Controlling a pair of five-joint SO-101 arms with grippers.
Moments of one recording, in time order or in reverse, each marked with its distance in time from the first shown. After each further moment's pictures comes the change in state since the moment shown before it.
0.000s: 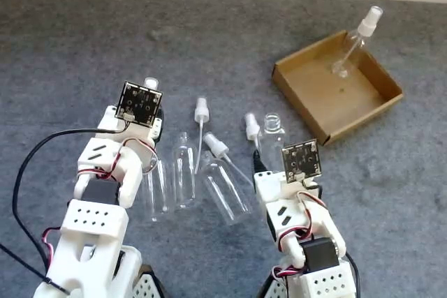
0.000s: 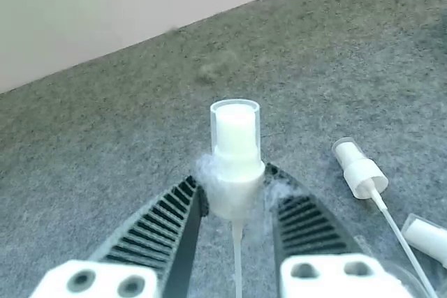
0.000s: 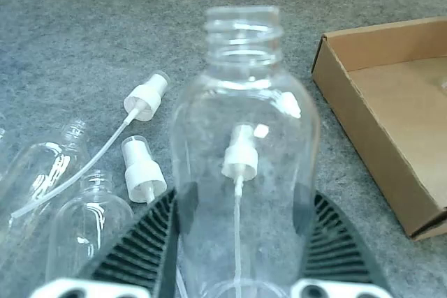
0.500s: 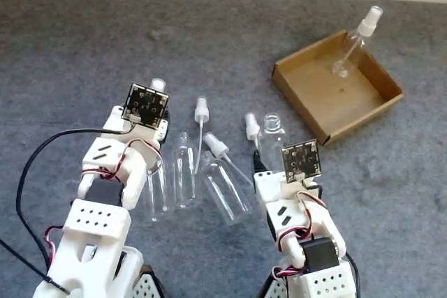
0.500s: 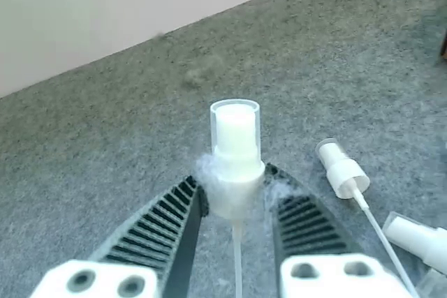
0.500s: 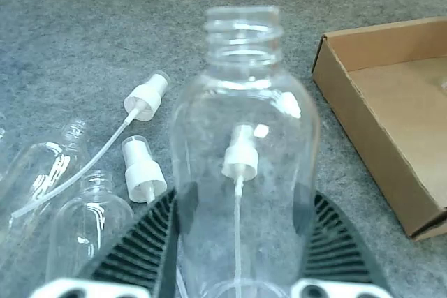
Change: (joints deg) left arm 2.5 0.0 0.0 0.0 0.0; right arm 0.0 0.0 0.0 0.0 0.0
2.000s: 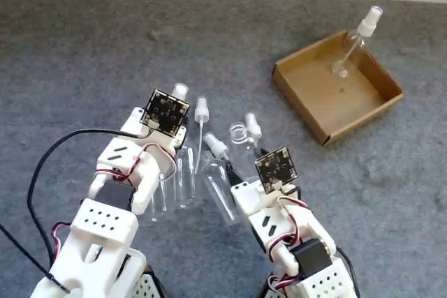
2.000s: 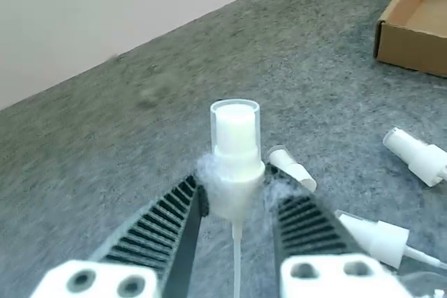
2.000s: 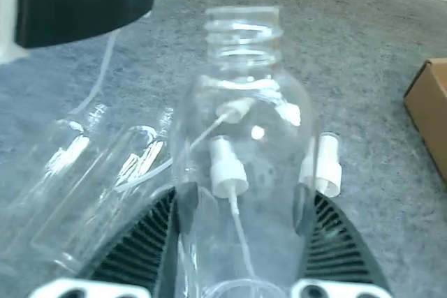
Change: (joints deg) left arm 6.9 0.0 0.0 0.0 0.0; right arm -13.3 0.0 0.0 -0.4 -0.1
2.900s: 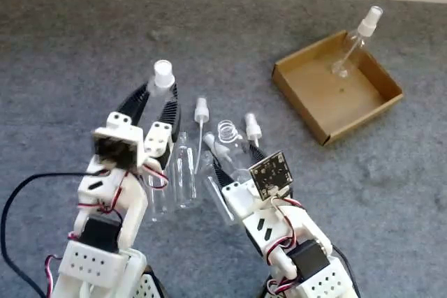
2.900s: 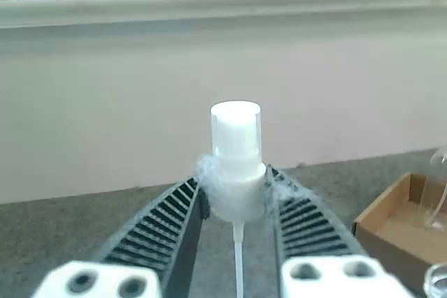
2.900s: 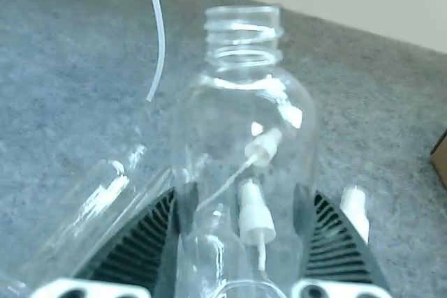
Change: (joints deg) left arm 0.2 -28.8 8.7 -8.7 13.5; right arm -4.0 0.0 0.0 -7.8 -0.4
